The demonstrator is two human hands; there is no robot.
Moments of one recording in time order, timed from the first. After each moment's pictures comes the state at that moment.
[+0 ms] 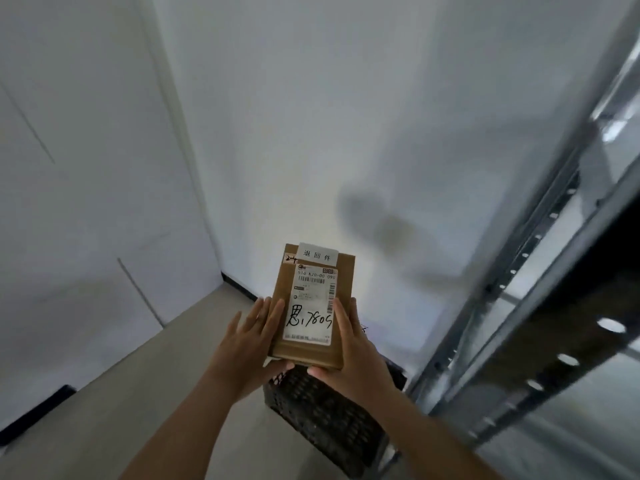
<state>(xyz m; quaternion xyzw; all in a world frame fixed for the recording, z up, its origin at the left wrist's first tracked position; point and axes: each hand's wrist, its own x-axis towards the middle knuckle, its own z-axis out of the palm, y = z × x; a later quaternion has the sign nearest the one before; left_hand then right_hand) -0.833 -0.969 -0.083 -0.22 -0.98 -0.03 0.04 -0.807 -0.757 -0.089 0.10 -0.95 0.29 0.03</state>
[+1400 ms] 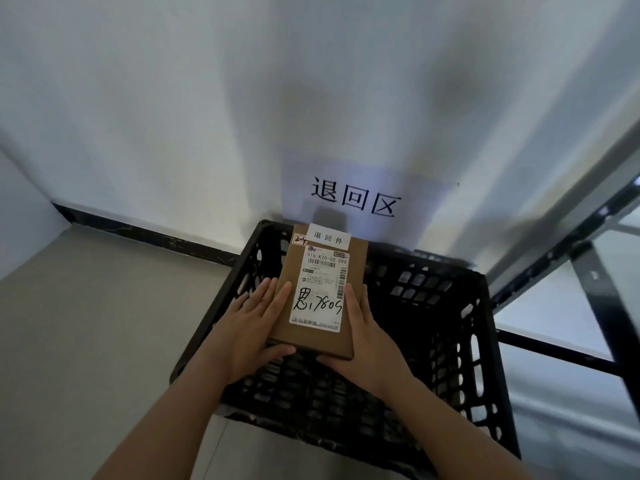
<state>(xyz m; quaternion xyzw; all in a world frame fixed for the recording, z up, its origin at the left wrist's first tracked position) -1.120 -0.949 -0.704 -0.44 -0.89 -0.07 -0.06 -1.003 -0.747 -0.705 -0.09 -0.96 0.28 -0.02</state>
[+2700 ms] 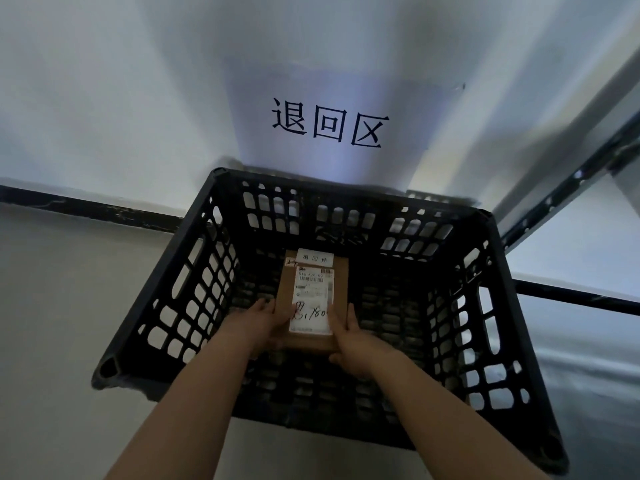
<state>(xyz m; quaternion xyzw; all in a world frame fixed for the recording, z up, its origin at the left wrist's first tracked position) -1.128 -0.883 -0.810 -0.38 -0.85 0.09 -0.36 -1.009 -0.722 -0.831 -0.16 -0.90 0.24 -0.34</state>
